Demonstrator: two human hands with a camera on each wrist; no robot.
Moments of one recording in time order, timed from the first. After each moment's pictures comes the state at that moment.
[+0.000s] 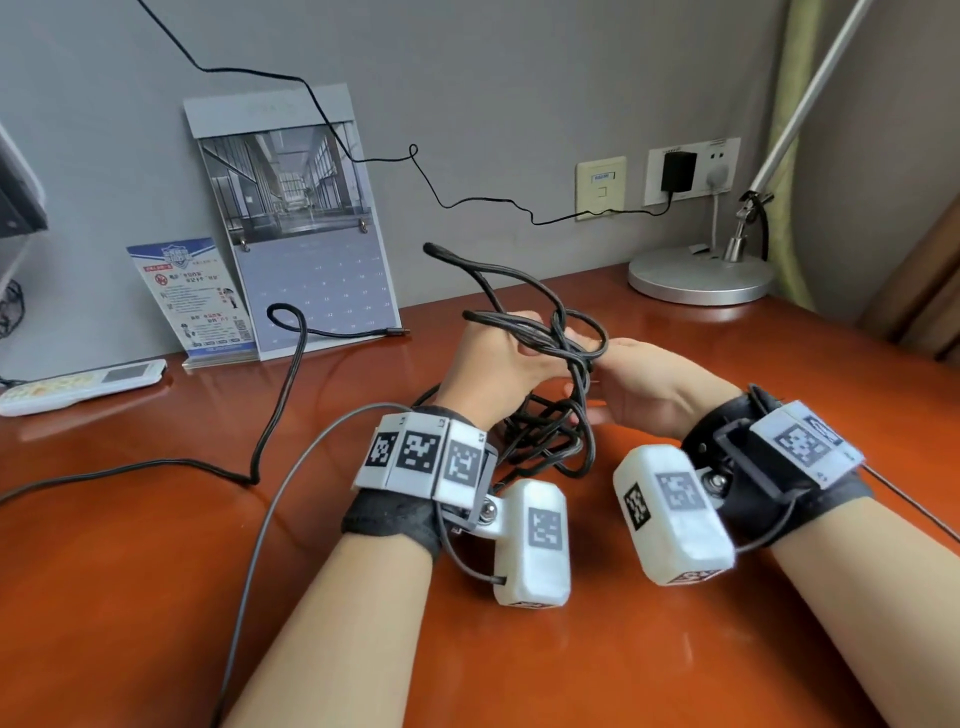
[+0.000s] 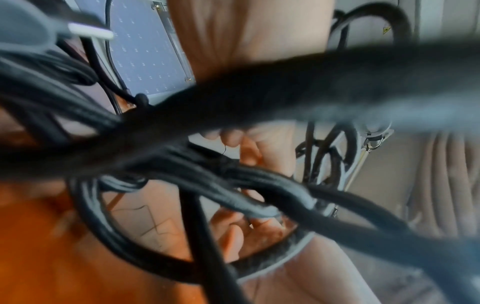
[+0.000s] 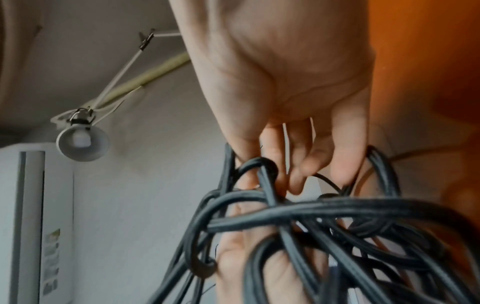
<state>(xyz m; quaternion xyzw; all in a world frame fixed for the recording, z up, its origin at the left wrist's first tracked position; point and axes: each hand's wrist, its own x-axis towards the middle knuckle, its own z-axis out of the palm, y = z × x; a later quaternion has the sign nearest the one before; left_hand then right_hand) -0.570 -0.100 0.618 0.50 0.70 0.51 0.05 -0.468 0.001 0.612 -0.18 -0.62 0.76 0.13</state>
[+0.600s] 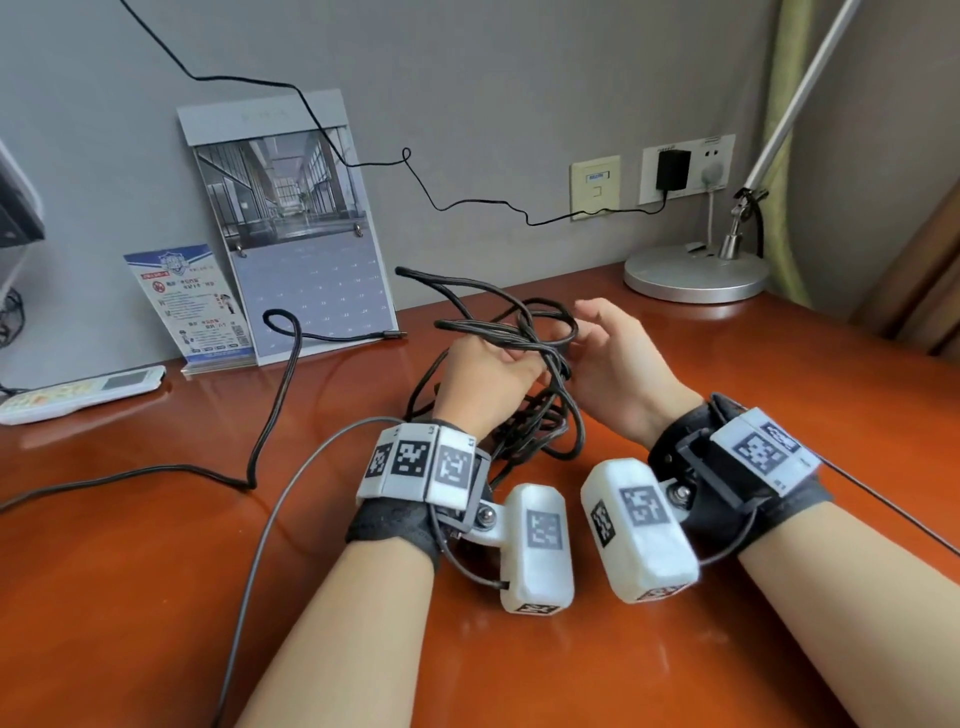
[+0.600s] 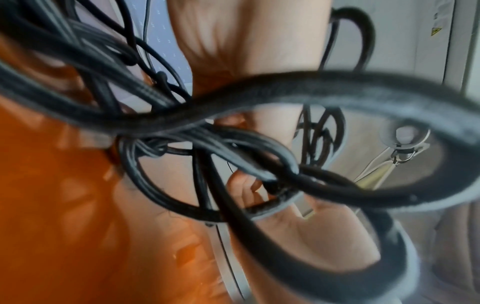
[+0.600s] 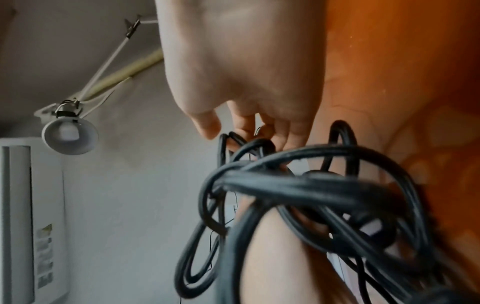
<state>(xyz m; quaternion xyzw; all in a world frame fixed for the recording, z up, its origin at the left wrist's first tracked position) -0.567 -0.096 0.607 0.39 0.75 0.53 0.06 -0.478 -0.008 0.611 -0.10 -0.49 0.84 0.22</state>
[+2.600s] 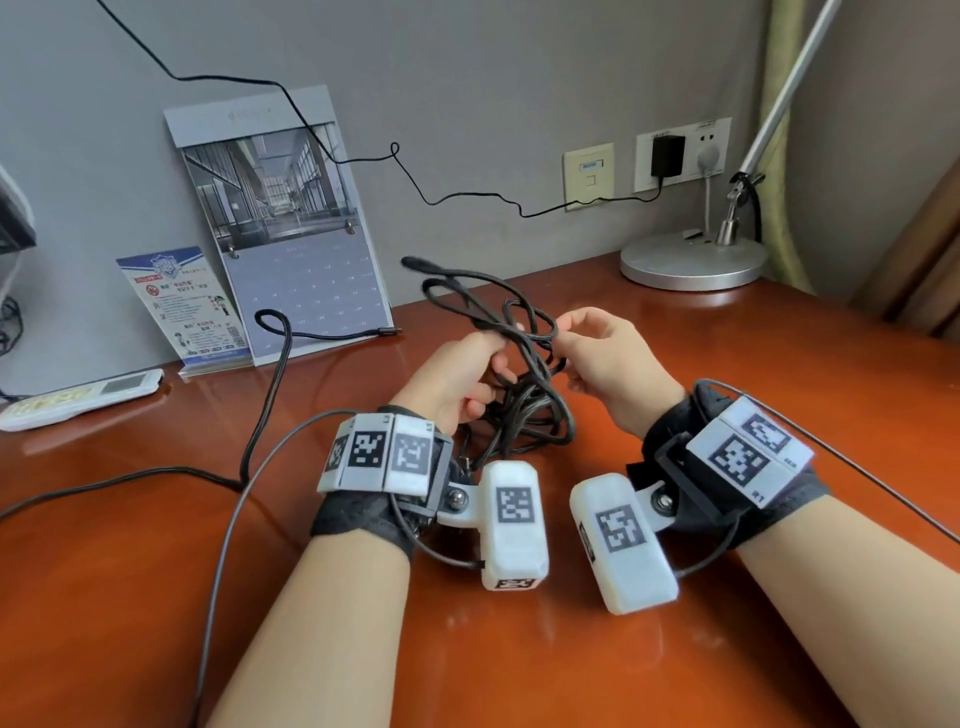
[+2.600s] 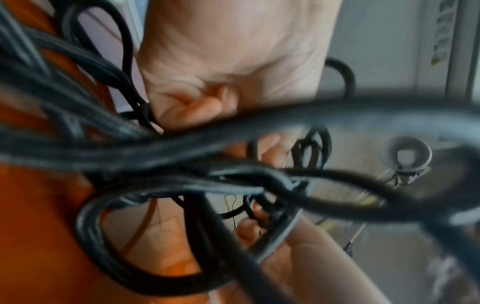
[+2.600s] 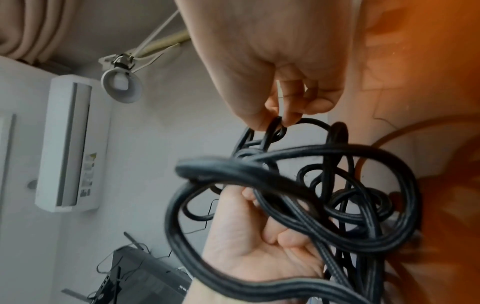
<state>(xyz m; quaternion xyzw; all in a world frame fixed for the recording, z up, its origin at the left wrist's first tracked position) -0.567 -0.111 0.632 0.24 0.74 0.54 0.32 -0.484 -0.005 0.602 -0.26 -0.66 0.62 0.34</state>
